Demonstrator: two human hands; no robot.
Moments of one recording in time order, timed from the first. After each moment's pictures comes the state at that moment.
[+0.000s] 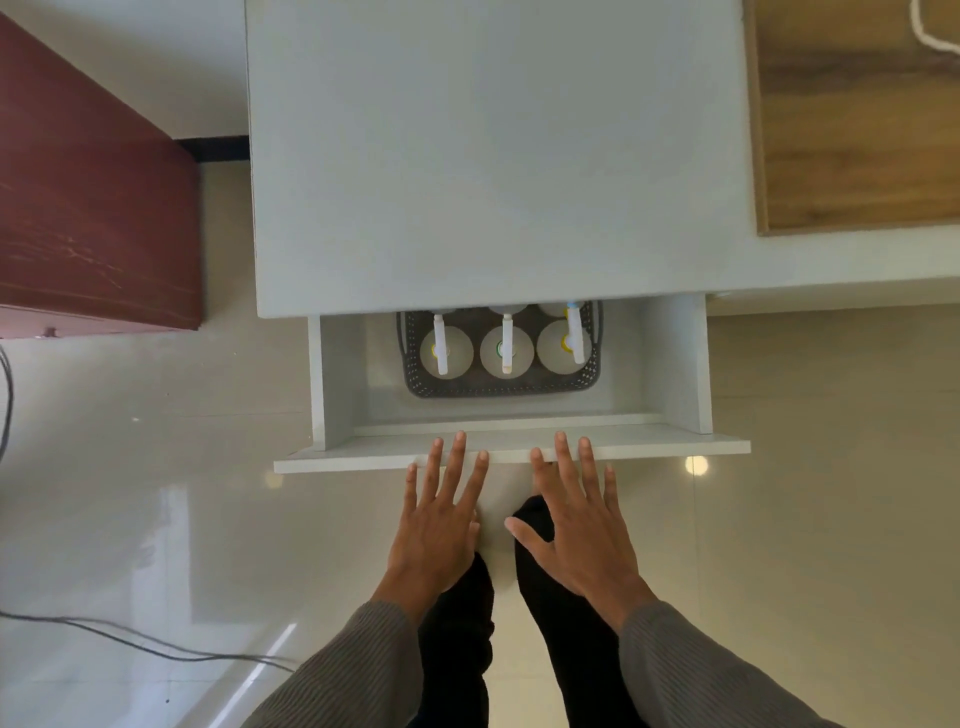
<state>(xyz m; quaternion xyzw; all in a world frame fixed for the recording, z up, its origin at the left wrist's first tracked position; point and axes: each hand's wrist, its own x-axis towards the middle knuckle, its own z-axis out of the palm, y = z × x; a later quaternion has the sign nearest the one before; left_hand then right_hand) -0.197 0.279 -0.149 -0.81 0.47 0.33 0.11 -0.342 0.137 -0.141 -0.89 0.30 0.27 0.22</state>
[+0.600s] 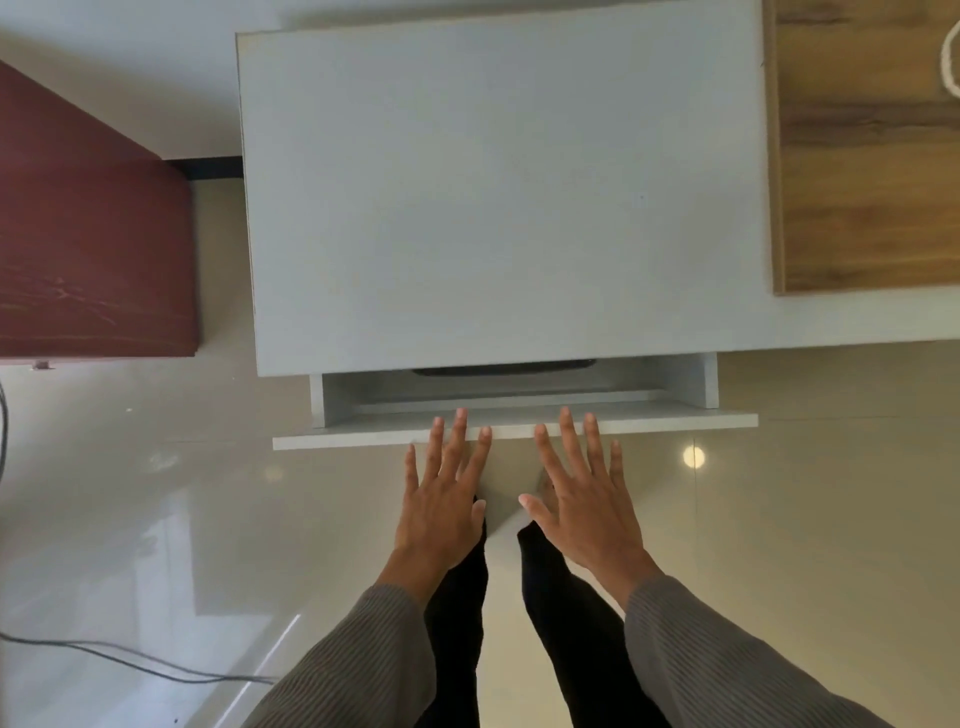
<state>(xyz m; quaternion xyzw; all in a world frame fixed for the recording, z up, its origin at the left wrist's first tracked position) -0.127 0.210 -0.146 -0.82 0.44 0.34 0.08 -0.268 0.069 -0.144 -0.90 0.29 0.26 0.21</state>
